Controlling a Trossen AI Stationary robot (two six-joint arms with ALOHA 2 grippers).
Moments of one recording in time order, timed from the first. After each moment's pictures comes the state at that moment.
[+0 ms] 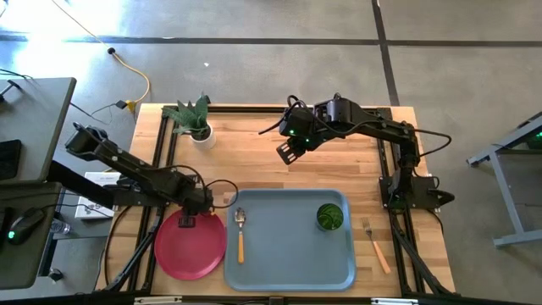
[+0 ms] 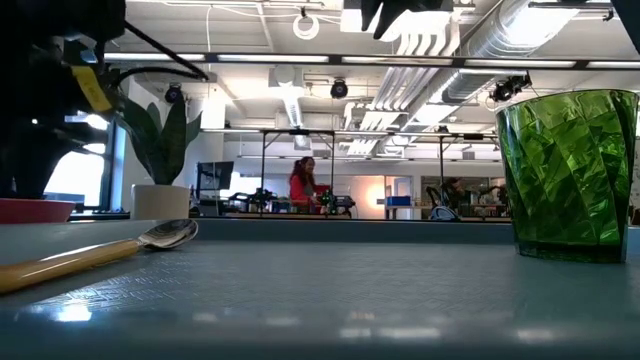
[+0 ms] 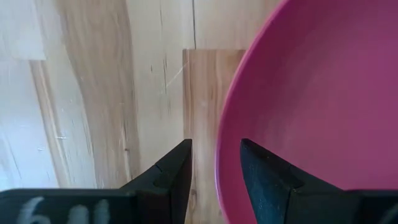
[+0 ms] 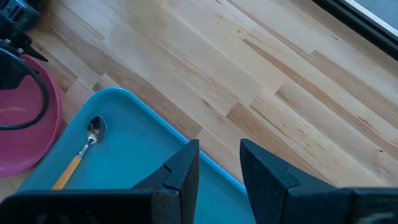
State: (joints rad) left arm -0.39 1.22 0.63 -0.91 -0.04 -0.38; right arm -0.06 1.92 2.30 -1.57 0.19 0.78
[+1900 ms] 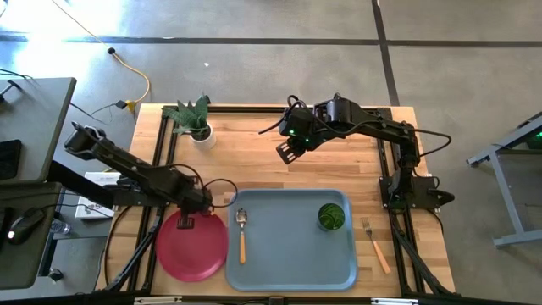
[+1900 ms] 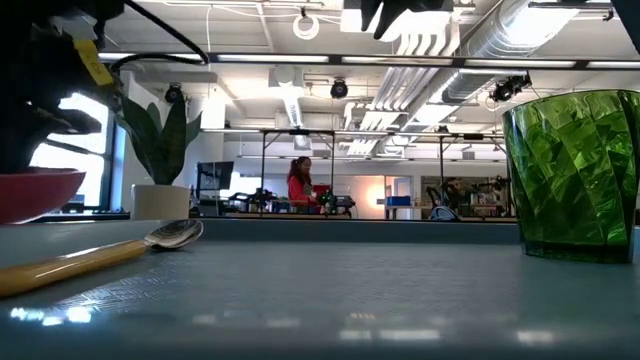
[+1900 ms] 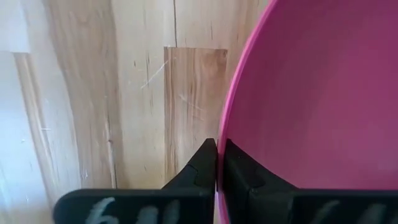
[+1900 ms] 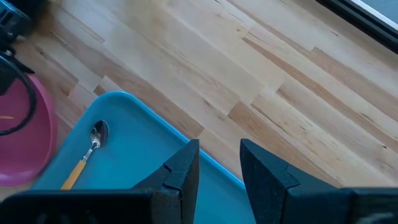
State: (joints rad) left arm -0.39 1.18 0.67 -0.96 0.01 -0.43; right arm -0.06 1.92 2.30 -1.57 0.19 0.81
